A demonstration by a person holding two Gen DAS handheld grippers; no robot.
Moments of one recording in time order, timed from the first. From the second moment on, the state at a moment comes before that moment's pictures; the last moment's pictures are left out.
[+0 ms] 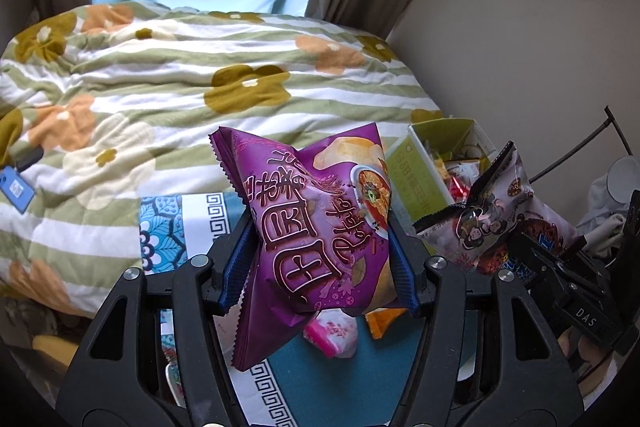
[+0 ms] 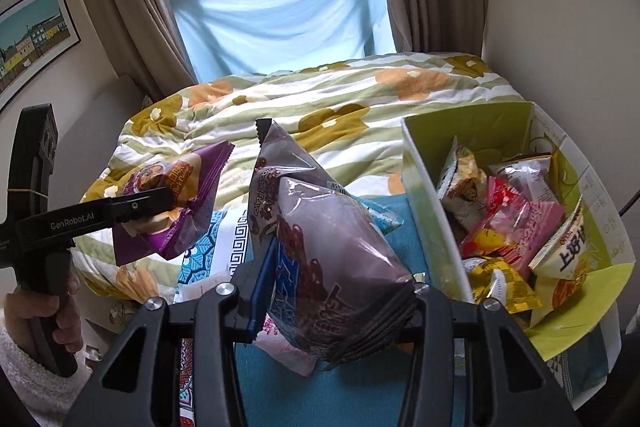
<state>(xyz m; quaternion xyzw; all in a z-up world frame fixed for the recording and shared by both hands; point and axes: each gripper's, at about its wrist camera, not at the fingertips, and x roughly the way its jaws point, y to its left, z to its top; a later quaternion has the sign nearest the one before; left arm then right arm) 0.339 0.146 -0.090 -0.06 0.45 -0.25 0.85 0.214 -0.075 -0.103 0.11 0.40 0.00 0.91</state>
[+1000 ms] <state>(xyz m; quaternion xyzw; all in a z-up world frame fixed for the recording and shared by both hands) 0.324 -0.163 -0.122 -0.06 0.46 -0.20 0.86 0.246 -0.342 -0.062 0.07 0.37 0.02 0.92</state>
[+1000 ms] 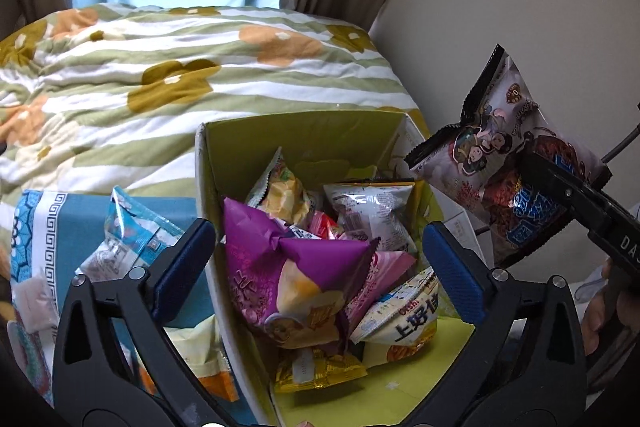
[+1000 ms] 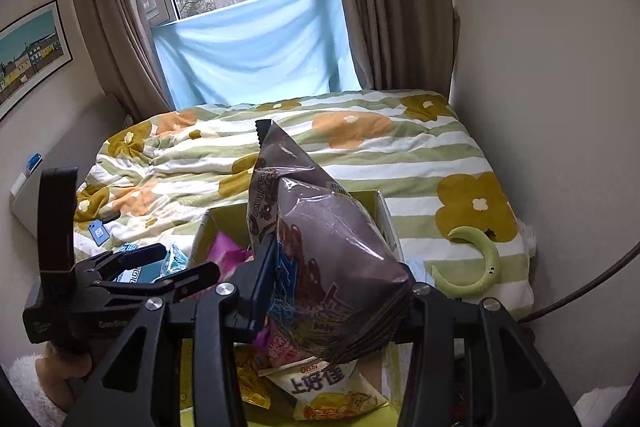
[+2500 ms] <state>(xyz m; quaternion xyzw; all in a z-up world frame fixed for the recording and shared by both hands) 0.228 -0.025 -0.073 -0.02 0.41 -0.11 0.91 0.239 -0.312 -0.066 0.10 0.36 0.08 0.92</state>
